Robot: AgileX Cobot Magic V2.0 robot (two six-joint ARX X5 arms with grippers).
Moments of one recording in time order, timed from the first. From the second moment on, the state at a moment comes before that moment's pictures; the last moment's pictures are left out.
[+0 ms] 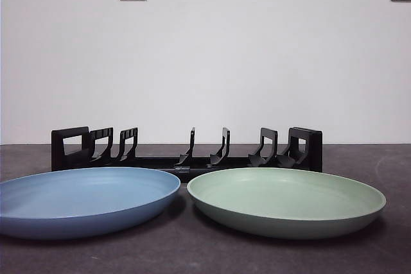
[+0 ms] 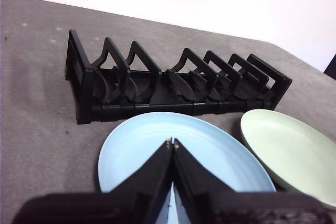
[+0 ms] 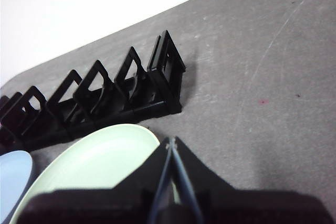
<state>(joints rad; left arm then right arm) -0.04 0.02 0.02 -0.15 0.42 -0.25 0.24 0.06 0.02 -0.16 0.00 0.40</state>
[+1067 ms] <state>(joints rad) -0.05 0.85 0.62 -0.19 0.53 -0.24 0.24 1.10 0.72 -0.42 -0.24 0.20</state>
